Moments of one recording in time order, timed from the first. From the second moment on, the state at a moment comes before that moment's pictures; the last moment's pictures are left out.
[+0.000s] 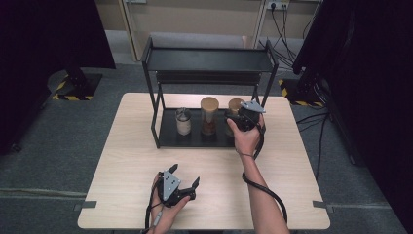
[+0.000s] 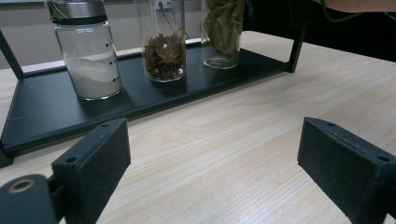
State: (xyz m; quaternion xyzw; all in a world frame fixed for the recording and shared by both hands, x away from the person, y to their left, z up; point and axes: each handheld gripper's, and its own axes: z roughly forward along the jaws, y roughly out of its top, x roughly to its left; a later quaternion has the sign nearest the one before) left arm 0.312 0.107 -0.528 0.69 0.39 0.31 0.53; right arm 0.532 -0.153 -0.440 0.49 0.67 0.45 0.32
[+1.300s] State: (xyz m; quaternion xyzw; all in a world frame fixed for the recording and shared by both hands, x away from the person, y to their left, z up) left arm 0.312 0.106 -0.528 0.69 0.39 0.31 0.53; right arm 0.495 -0.159 -0.436 0.48 0.67 0.47 0.31
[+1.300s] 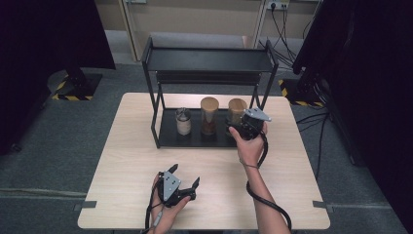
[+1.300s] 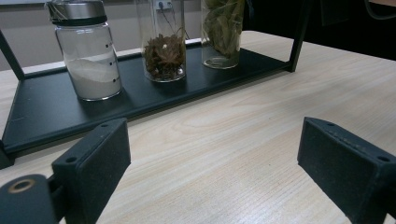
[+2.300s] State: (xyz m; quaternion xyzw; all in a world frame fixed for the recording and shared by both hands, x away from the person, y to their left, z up) left arm 0.311 0.106 -0.528 0.69 0.39 0.31 0.53; right arm 0.457 -0.171 -0.439 0.46 0.69 0.48 0.30
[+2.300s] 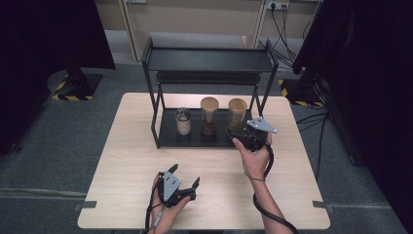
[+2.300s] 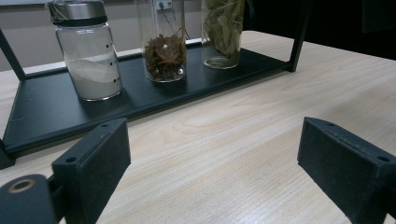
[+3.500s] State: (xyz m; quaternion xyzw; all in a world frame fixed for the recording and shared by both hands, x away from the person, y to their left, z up) left arm 0.311 0.106 -0.529 0.69 0.39 0.31 0.53; right arm 0.422 -0.188 -0.451 0.44 0.69 0.48 0.29
